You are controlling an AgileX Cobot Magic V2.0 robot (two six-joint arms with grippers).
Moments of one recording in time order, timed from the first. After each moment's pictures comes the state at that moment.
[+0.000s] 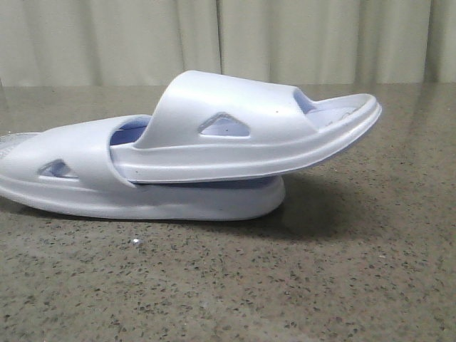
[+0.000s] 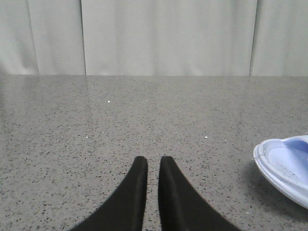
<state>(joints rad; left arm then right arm) -0.10 0.00 0.00 0.00 0.11 -0.02 0.31 -0.01 -0.26 -0.42 0.46 0.39</state>
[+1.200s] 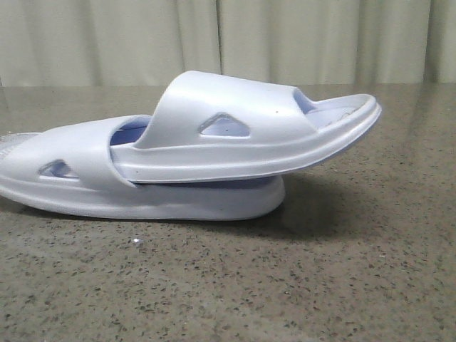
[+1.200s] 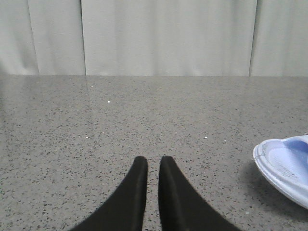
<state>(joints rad) -0.10 0.00 0.00 0.00 0.11 -0.02 0.01 -0.01 0.01 -0.05 0.14 0.07</state>
